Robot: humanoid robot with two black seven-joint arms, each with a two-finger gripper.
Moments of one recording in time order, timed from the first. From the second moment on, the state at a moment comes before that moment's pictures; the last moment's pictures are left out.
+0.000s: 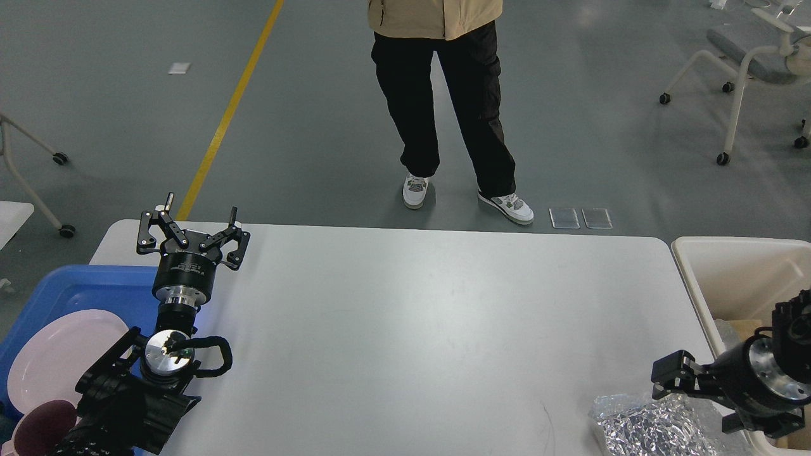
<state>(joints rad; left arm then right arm) -0.49 0.07 -1.28 -0.54 0.01 -0.56 -0.33 1.70 -0.78 -1.26 1.68 -0.21 0.22 -0.11</state>
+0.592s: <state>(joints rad) -0.49 0.07 -1.28 -0.54 0.01 -0.56 -0.33 1.19 -0.86 -0.96 1.67 -0.12 -0.14 -0.10</state>
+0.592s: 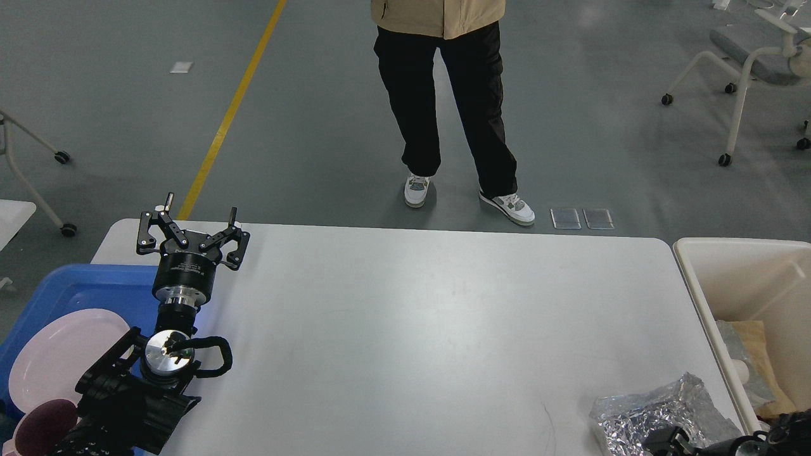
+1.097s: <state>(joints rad) -0.49 0.07 -1.28 -0.54 0.01 -0.56 -0.33 1.02 -0.84 -0.82 1.53 -0.09 -0.32 -0.04</state>
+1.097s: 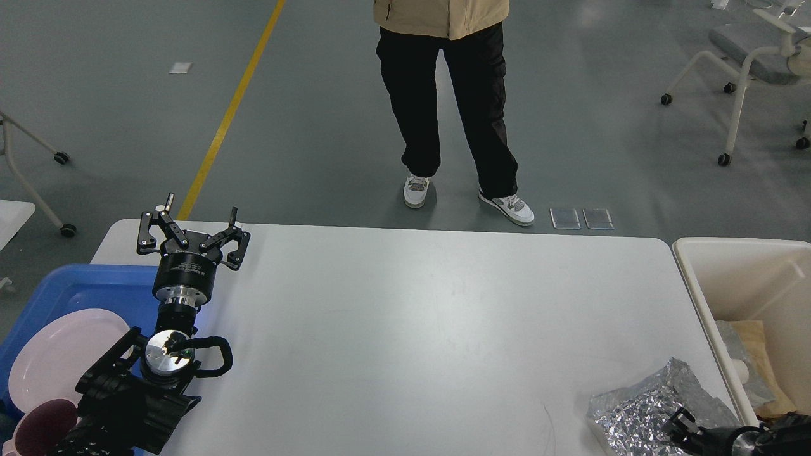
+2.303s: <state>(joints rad) -0.49 0.07 -1.28 -0.53 0.01 -0.56 -0.33 2.08 -0.58 -1.12 1.52 -0.33 0.29 0.02</state>
